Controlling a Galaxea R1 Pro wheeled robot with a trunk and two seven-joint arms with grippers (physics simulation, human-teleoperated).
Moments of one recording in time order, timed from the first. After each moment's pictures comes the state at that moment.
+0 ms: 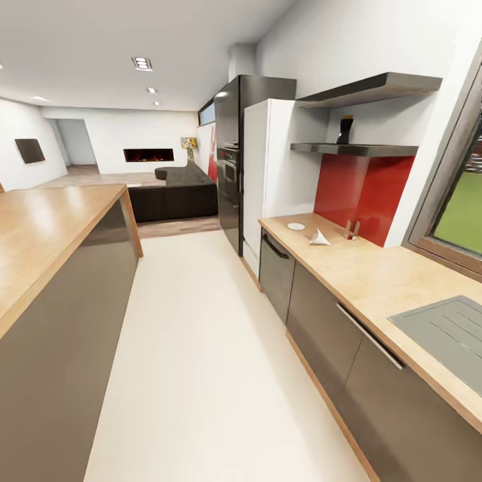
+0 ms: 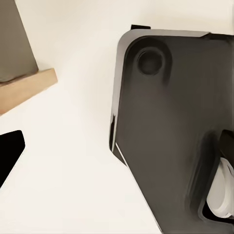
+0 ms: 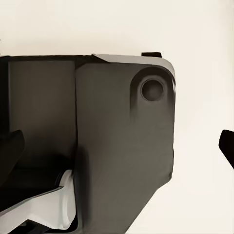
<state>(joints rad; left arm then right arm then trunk) -0.02 0.06 0.09 -0.13 0.02 0.00 0.00 -0.01 0.06 0.00 -0.24 0.00 0.00 0.01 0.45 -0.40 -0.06</state>
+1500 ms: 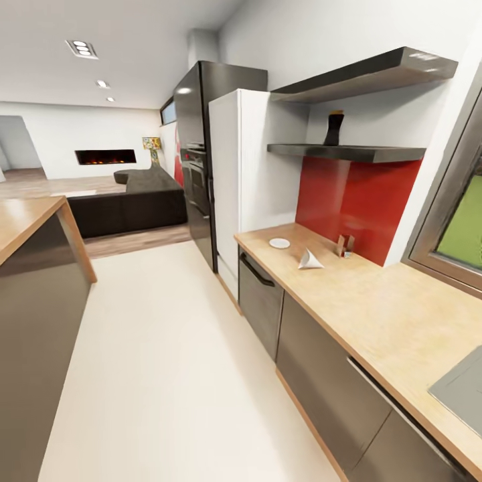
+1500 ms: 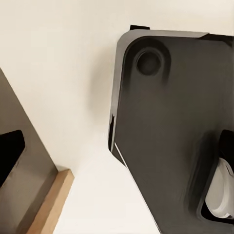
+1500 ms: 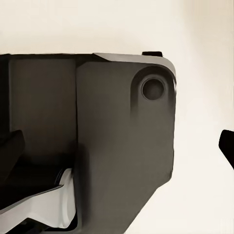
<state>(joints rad) -0.02 0.06 0.09 -0.14 0.02 0.00 -0.01 -0.01 0.06 0.00 -0.24 0.00 0.00 0.00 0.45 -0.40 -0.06</state>
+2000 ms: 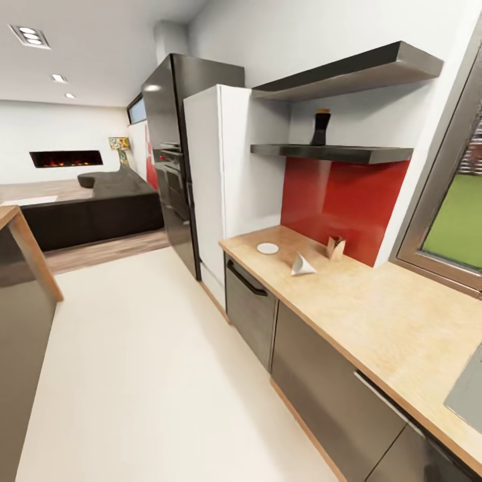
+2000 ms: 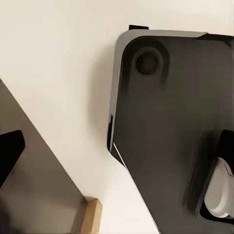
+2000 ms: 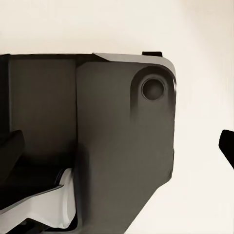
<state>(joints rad) -0.02 0.06 0.09 -0.13 0.02 0.00 -0.01 -0.01 0.06 0.00 -0.24 0.00 0.00 0.00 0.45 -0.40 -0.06</state>
